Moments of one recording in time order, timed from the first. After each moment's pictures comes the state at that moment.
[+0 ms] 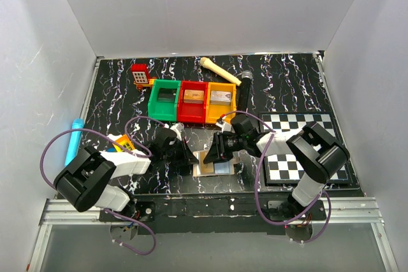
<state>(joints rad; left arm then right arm) -0.67 1.40 0.38 0.27 0.28 -0.90 0.73 1.68 0.63 0.33 -0.75 0.85</state>
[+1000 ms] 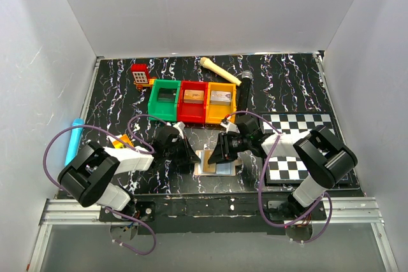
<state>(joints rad) -0.67 1.45 0.43 0.25 0.30 -0.92 0.69 1.61 0.59 0.27 -0.74 0.80</state>
